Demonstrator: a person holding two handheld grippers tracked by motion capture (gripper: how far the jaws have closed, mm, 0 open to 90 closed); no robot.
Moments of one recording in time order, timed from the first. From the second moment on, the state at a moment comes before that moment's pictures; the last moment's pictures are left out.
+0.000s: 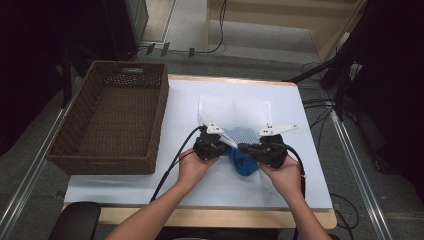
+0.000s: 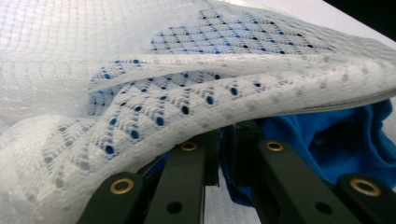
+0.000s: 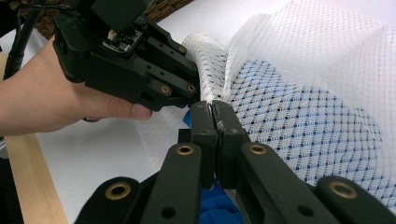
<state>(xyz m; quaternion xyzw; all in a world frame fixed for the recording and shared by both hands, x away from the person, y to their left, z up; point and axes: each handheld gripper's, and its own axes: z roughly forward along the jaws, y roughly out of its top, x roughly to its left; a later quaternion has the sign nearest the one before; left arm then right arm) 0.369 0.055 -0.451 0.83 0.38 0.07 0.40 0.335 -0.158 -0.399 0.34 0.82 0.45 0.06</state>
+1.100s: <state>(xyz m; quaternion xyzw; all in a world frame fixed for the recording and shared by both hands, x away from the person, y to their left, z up) 0.319 0.088 -0.410 0.85 0.32 0.02 0.41 0.337 -0.159 -0.399 0.34 0.82 0.44 0.07</state>
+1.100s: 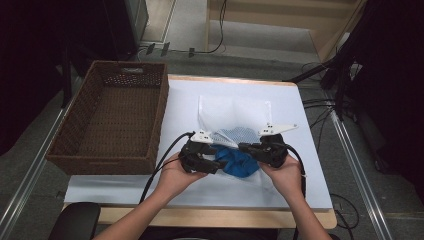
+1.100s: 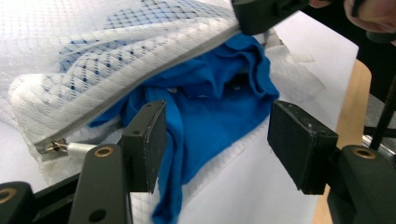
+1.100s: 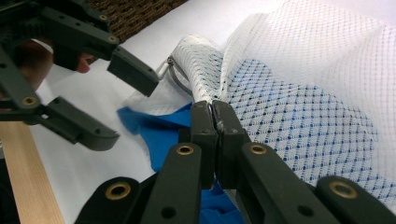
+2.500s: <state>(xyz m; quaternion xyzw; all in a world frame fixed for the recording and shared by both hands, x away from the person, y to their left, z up) 0.335 0.053 -0.455 0.85 0.35 0.04 0.40 0.336 -0.159 -0.398 0.35 0.82 0.45 0.06</state>
